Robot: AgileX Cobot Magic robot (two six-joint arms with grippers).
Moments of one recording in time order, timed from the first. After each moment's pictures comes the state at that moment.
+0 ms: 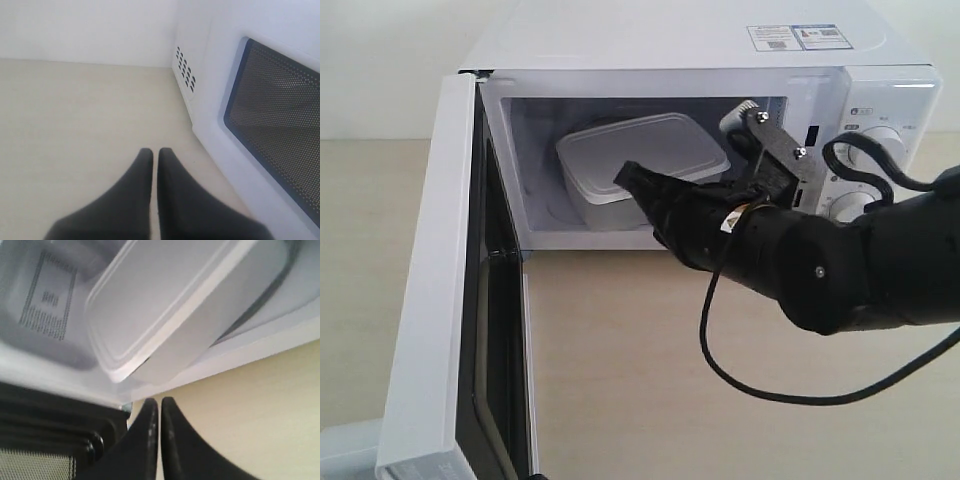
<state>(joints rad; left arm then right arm) -0.09 0.00 0.00 -0.14 0.31 0.05 0.75 1.69 -0.77 0.53 -0.42 0.46</state>
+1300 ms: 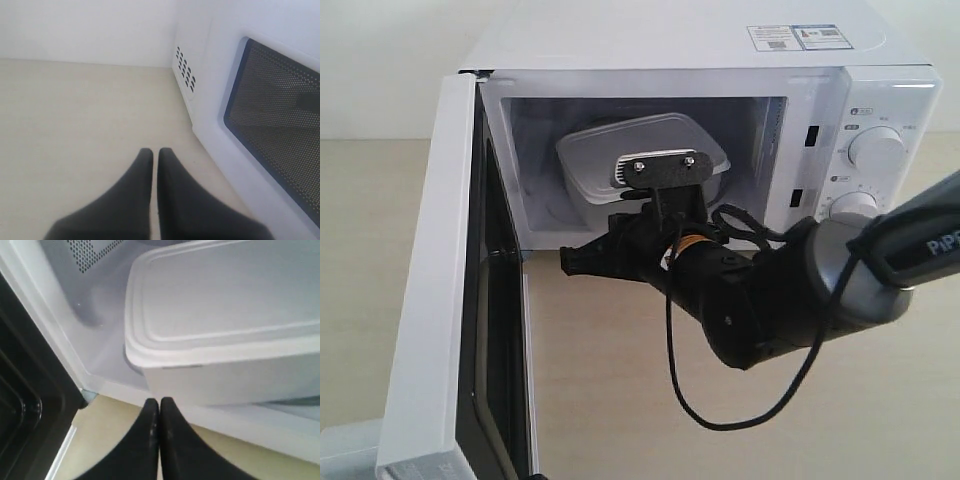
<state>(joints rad) -0.09 0.00 0.00 -0.14 0.31 0.05 0.79 1.97 -0.88 0.38 -0.68 -0.01</state>
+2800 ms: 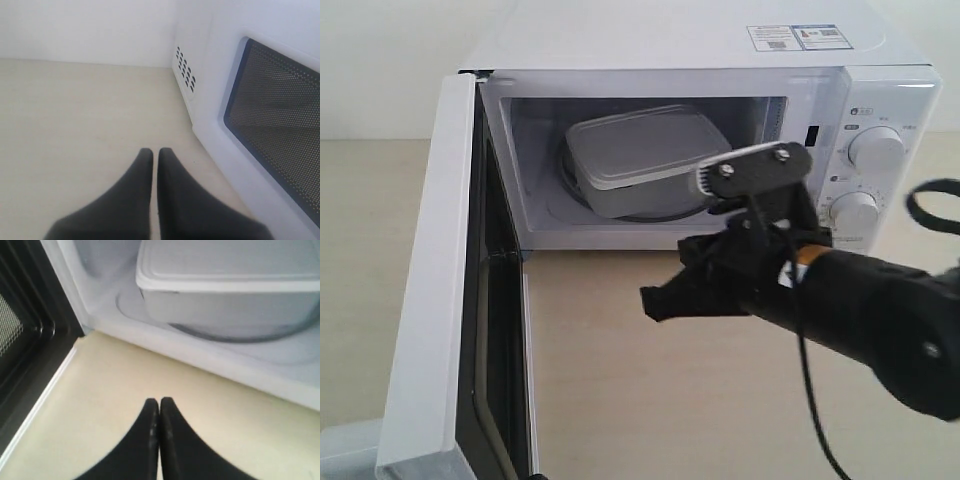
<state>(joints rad) -0.09 0.00 0.00 -0.14 0.31 0.05 0.76 1.52 -0.55 0.40 -0.43 -0.18</state>
